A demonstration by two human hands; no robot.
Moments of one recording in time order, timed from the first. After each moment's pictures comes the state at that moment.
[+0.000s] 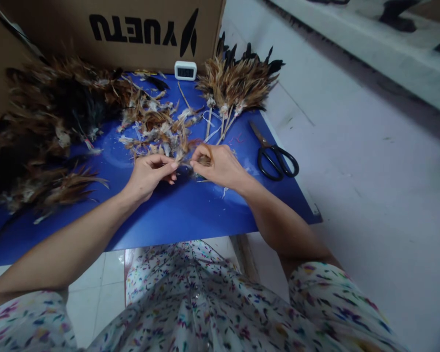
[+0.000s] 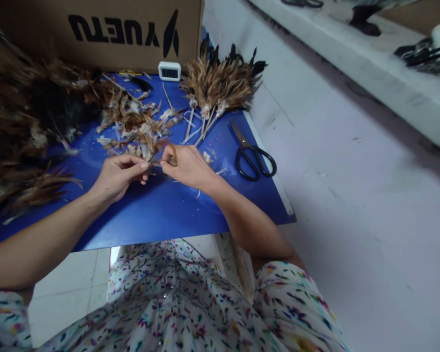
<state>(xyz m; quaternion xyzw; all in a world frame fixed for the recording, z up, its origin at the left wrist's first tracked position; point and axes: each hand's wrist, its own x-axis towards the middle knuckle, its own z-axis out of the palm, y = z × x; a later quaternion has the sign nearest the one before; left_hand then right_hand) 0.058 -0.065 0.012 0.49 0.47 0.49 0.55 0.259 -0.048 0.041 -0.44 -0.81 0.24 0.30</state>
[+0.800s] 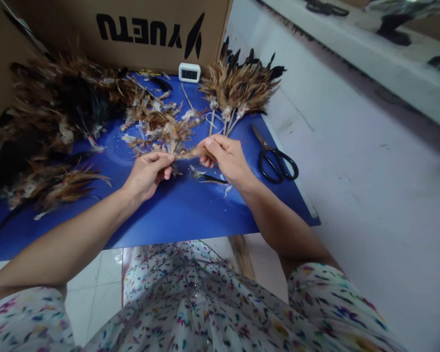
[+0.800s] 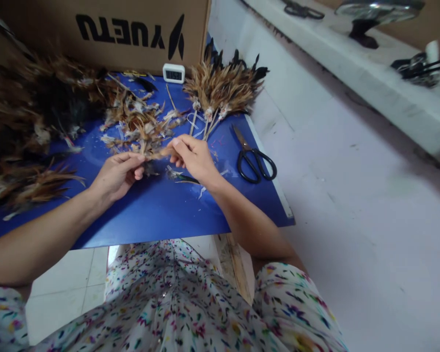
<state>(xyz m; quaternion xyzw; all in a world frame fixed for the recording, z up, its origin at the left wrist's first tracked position) 0.057 -0.062 0.020 0.37 0.48 0.52 0.61 0.258 -0.038 0.028 -0.41 -0.65 0.46 0.45</state>
